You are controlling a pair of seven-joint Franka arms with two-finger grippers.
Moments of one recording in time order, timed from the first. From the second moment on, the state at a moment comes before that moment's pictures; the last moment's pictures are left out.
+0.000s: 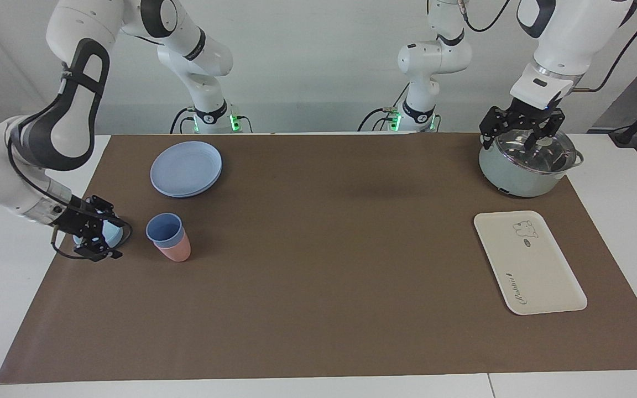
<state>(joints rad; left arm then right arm) 0.03 -0.09 -0.11 -1.70 0.01 1.63 0.06 -0.30 0.49 0.00 -1.57 0.42 1.79 0.99</state>
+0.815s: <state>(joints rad) 0.03 -0.09 -0.11 -1.70 0.01 1.63 0.06 -0.29 0.52 0.01 -1.73 0.63 1.88 0.89</state>
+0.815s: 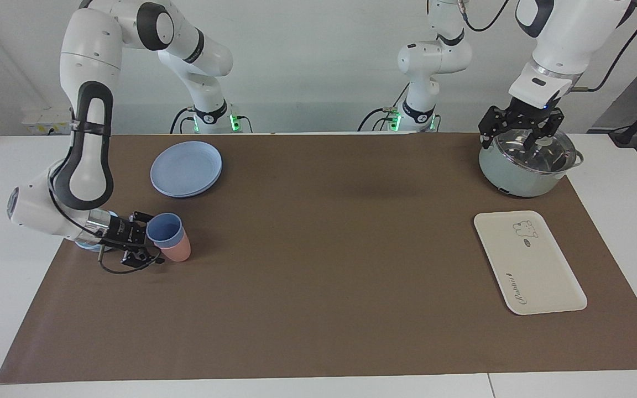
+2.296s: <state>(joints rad) -0.03 -0.10 -0.12 -1.71 -0.06 1.64 -0.19 -0.05 0.33 0.02 -1.81 0.80 1.82 1.04</state>
